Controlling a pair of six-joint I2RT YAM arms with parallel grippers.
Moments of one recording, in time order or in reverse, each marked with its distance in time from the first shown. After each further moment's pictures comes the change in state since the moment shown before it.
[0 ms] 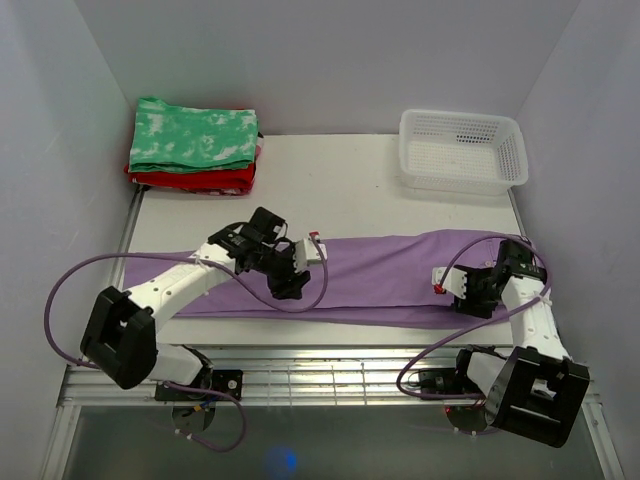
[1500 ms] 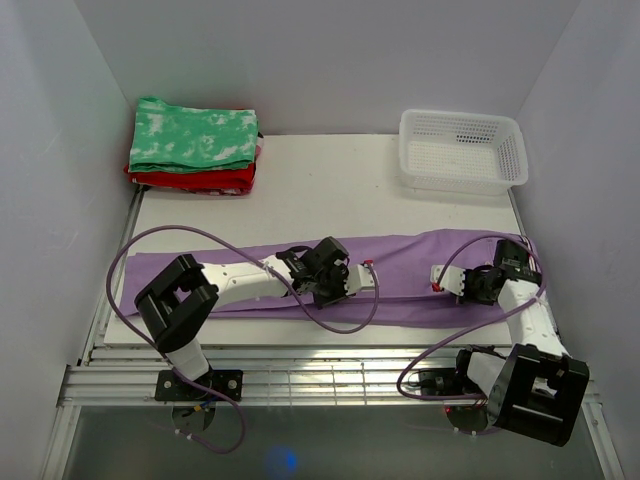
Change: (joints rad) left arm -0.390 0.340 0.028 0.384 -0.352 -0.251; right arm 0.030 -0.002 -0.083 0.191 0.033 0.027
